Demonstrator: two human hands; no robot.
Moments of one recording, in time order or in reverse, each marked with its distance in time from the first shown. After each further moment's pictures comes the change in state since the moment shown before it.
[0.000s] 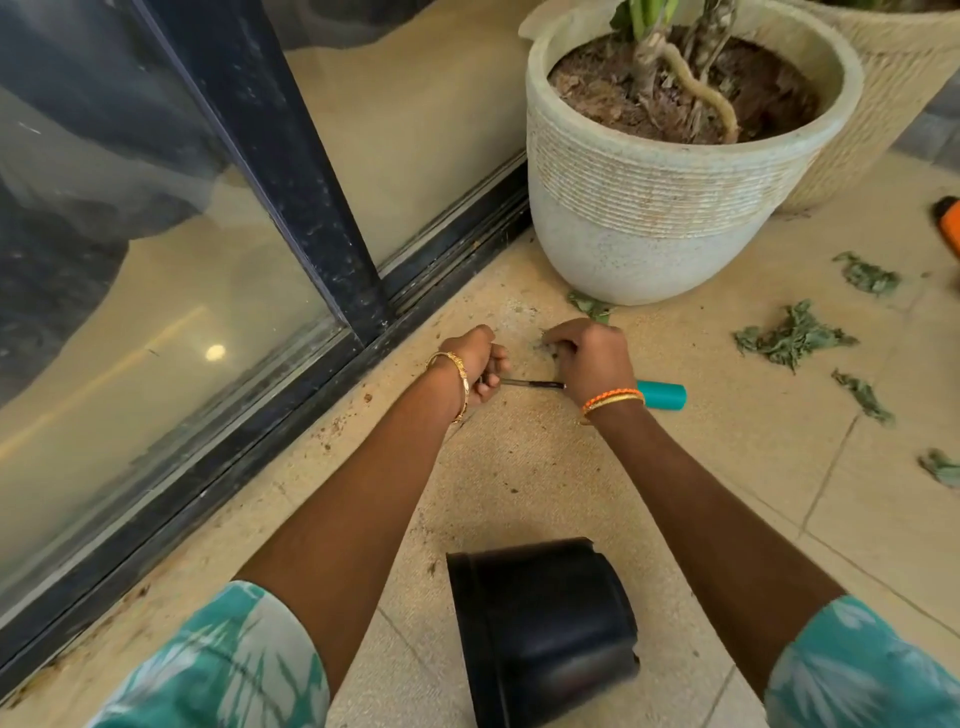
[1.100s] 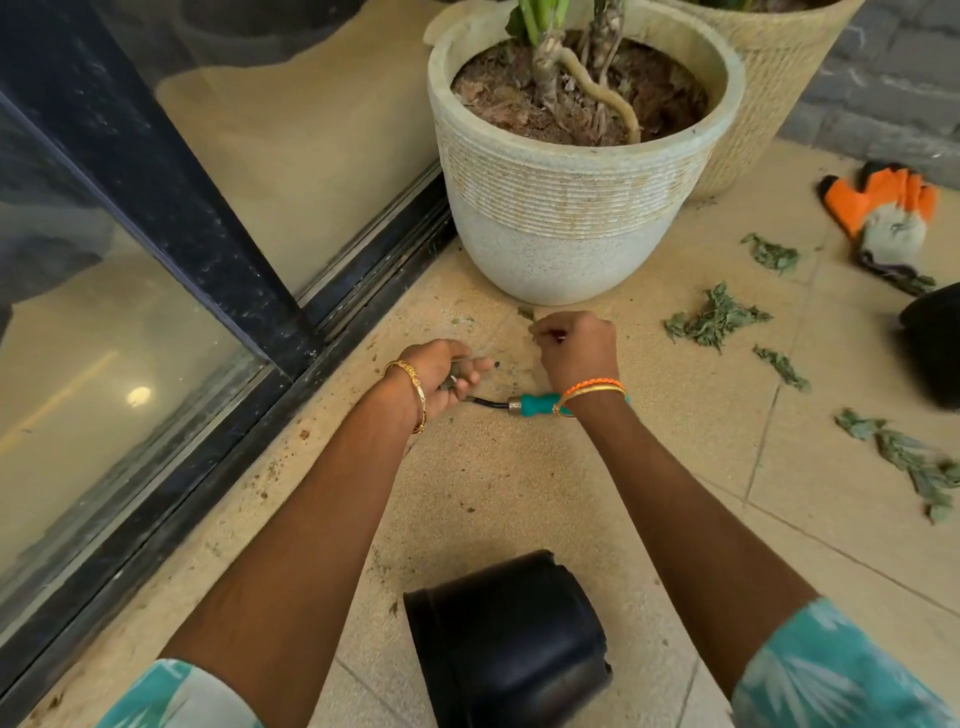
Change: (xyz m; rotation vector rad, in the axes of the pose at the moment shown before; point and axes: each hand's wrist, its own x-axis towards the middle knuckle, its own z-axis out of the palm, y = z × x) left_hand -0.001 0.012 0.019 -0.110 -0.195 -0.020; right_hand 0.002 0.009 -0.037 0.071 0.114 0.310
